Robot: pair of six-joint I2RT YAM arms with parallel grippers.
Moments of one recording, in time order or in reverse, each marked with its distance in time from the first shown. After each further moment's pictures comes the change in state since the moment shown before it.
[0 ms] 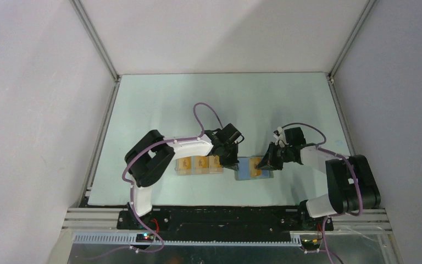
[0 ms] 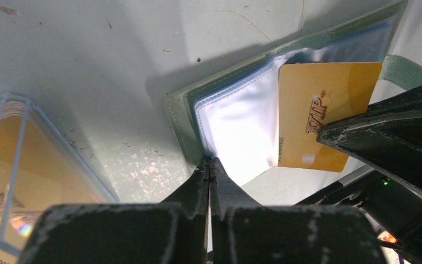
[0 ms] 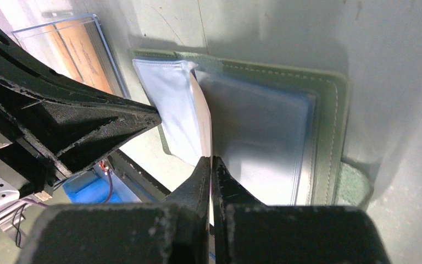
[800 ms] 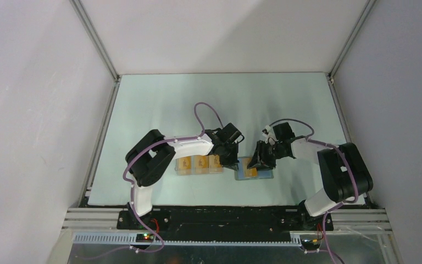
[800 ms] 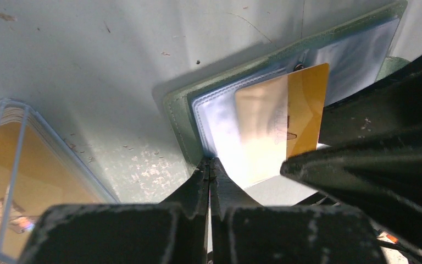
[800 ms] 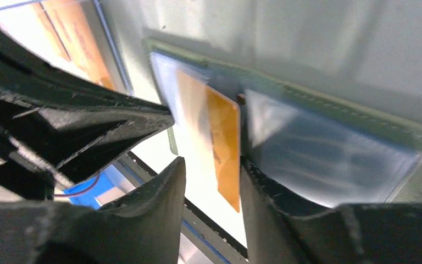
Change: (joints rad) left arm 0.002 0.011 0.013 -0.012 0.009 0.014; right arm 0.092 0.161 0.119 -0.047 -0.030 -0.046
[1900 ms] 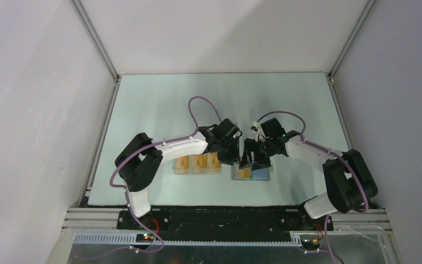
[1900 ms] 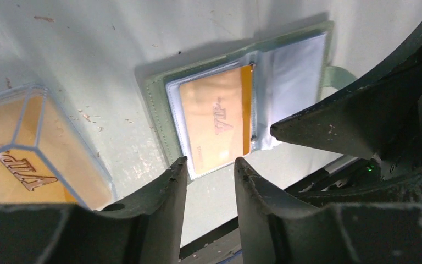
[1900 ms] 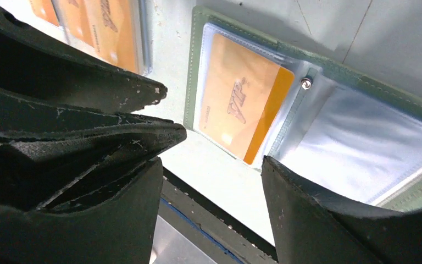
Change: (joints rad) left arm 0.005 -0.100 0.002 -0.041 -0.037 0.025; right arm 0.185 -0.086 0.126 -0.176 0.149 -0.029
